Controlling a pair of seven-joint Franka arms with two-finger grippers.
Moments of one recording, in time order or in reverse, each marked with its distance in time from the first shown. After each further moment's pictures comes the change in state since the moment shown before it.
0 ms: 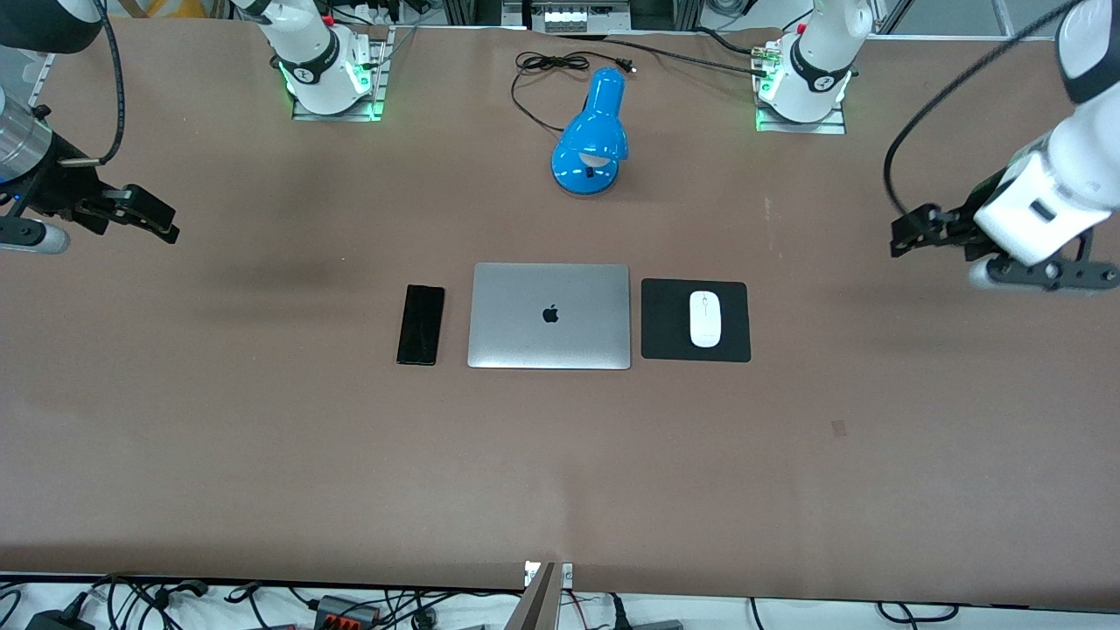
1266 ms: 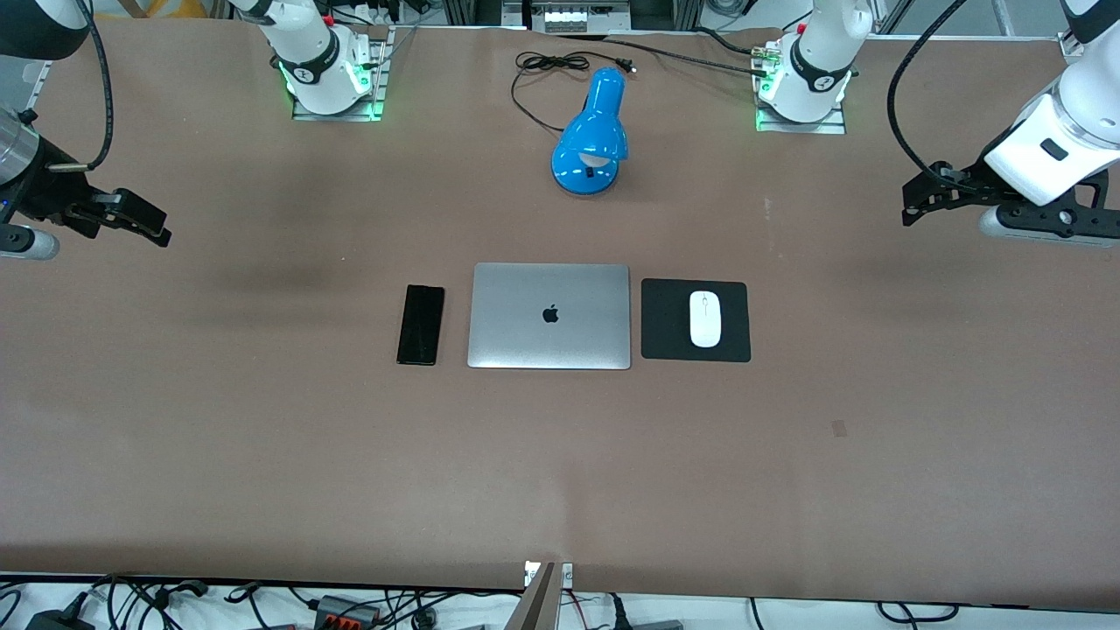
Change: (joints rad) left arm -0.074 -0.091 0.055 -0.072 0.016 -0.009 0.012; right arm 0.055 0.025 -0.068 0.035 -0.001 -0.021 -0.063
